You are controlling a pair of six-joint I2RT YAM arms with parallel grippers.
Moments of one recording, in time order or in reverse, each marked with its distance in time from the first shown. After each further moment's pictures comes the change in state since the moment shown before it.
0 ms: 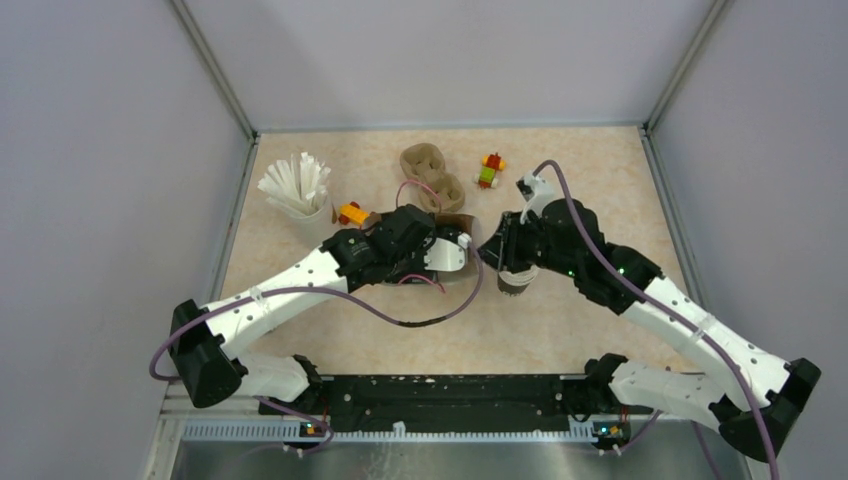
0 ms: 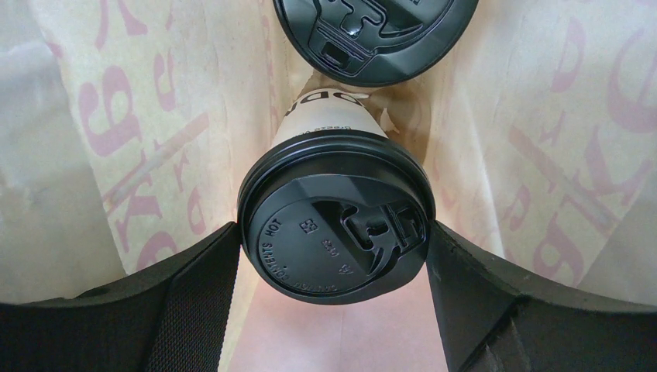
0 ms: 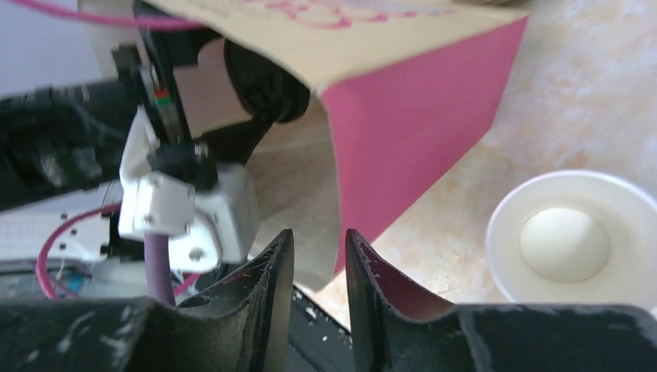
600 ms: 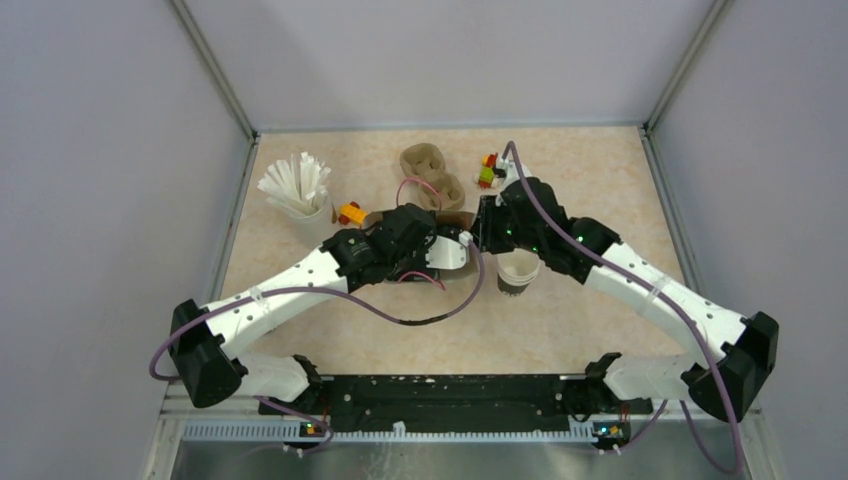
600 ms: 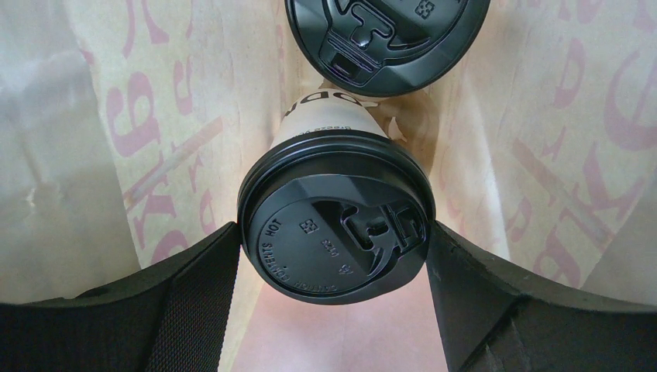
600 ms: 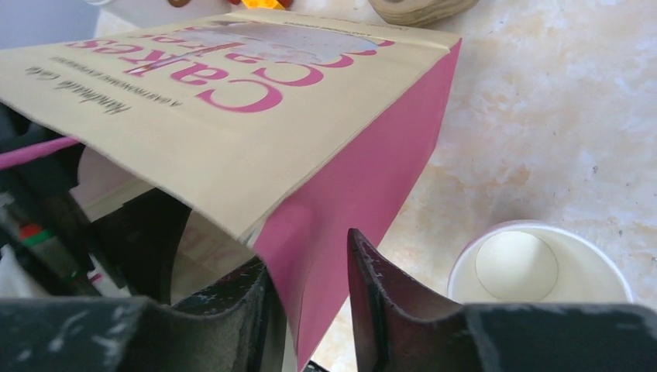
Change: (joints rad) left arm -0.002 0.000 0.000 0.031 -0.004 0.001; right arm 0.000 0.252 0.171 -0.046 0.172 -0.022
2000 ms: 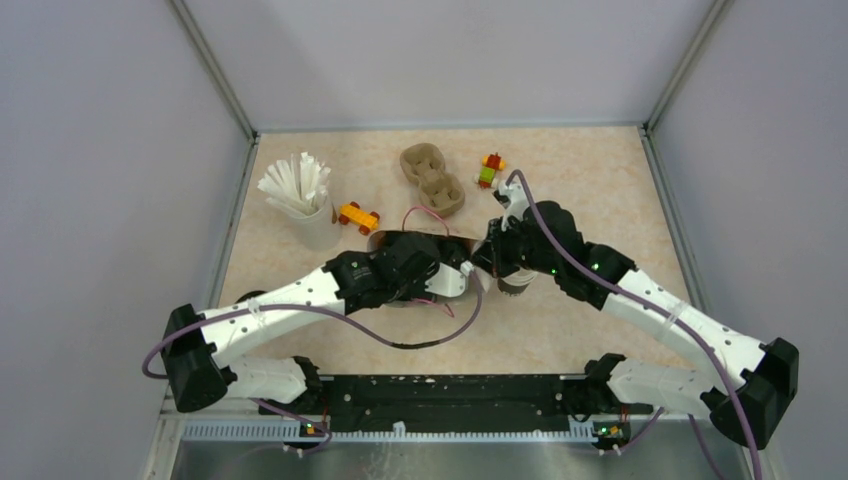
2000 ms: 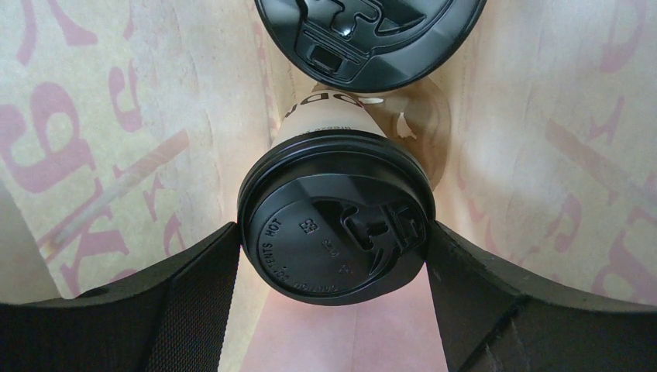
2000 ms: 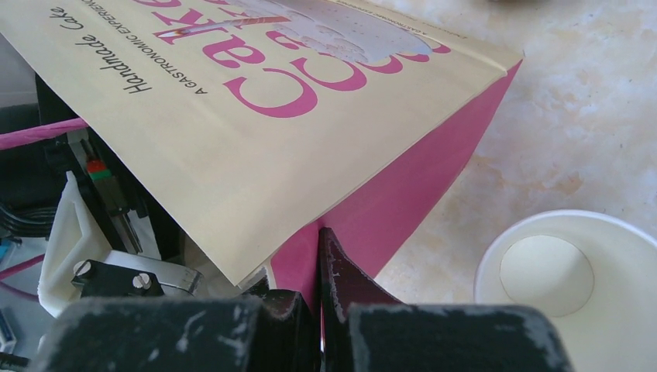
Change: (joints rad) left arm -0.112 -0.066 -0.132 0.031 -0.095 0.021; right arm 0.000 -0.142 -0.203 0.135 -0.183 -0.114
